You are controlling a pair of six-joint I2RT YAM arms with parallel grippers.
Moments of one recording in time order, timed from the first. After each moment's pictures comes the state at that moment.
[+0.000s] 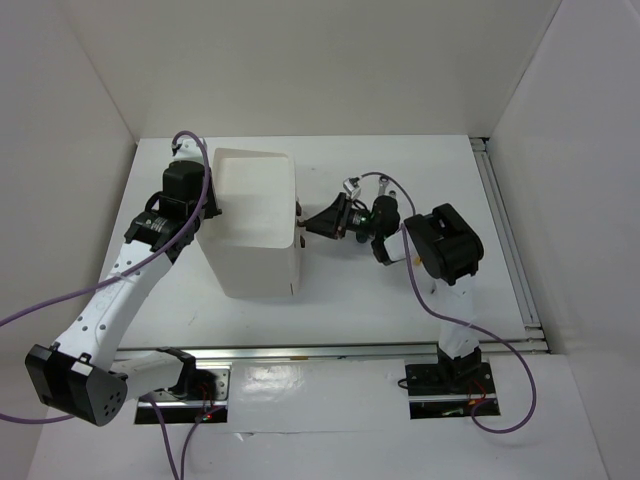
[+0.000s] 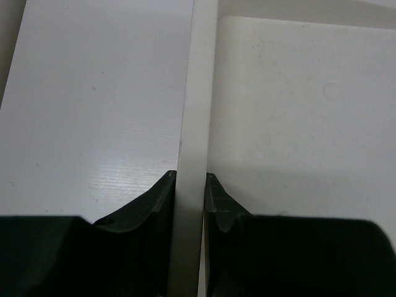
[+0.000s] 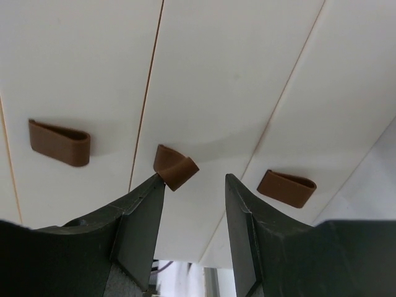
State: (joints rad) left arm -0.30 1.17 1.17 -0.53 -0.35 -0.25; right arm 0.39 2.13 0.91 1.29 -0.88 1.28
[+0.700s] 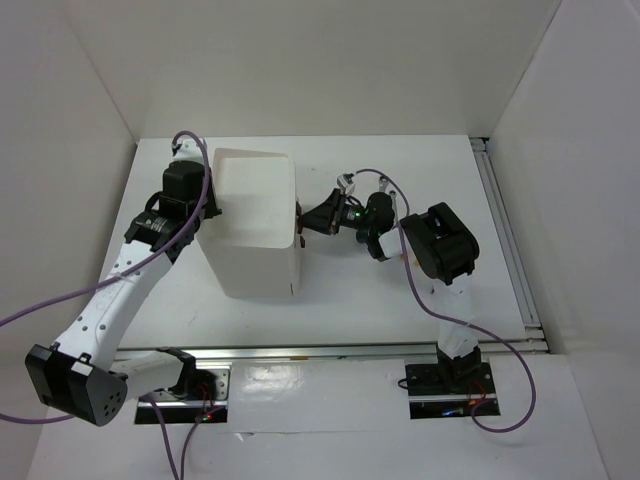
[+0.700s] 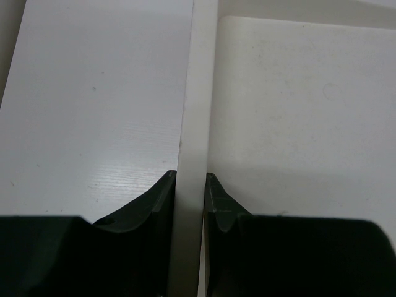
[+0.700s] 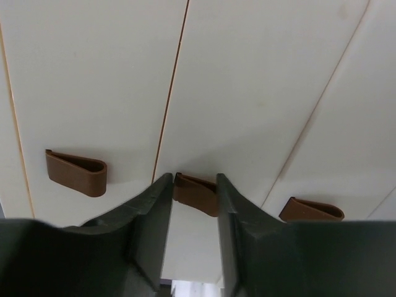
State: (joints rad) left arm -0.30 1.17 1.17 -0.53 -0.35 -0.25; right arm 0.42 2.16 0.99 1.29 -0.87 1.37
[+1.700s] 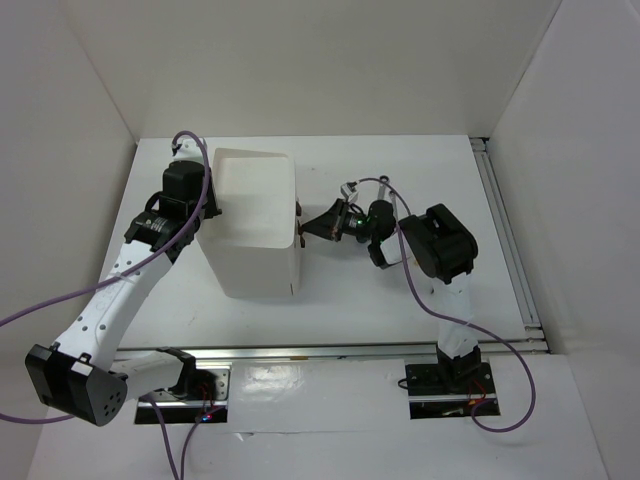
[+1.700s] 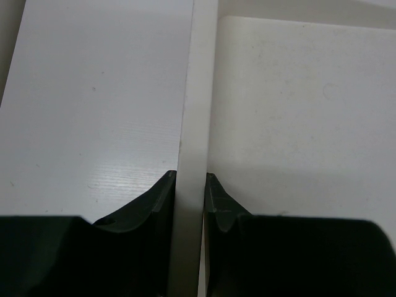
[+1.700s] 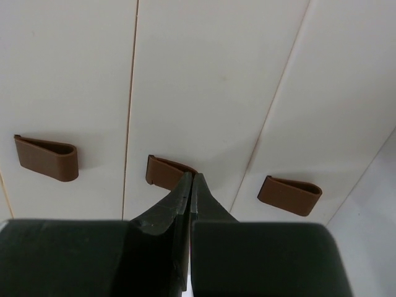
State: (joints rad) left arm -0.30 1.17 1.17 -0.53 -0.35 -0.25; right arm 0.42 2.17 0.93 1.31 -0.84 1.36
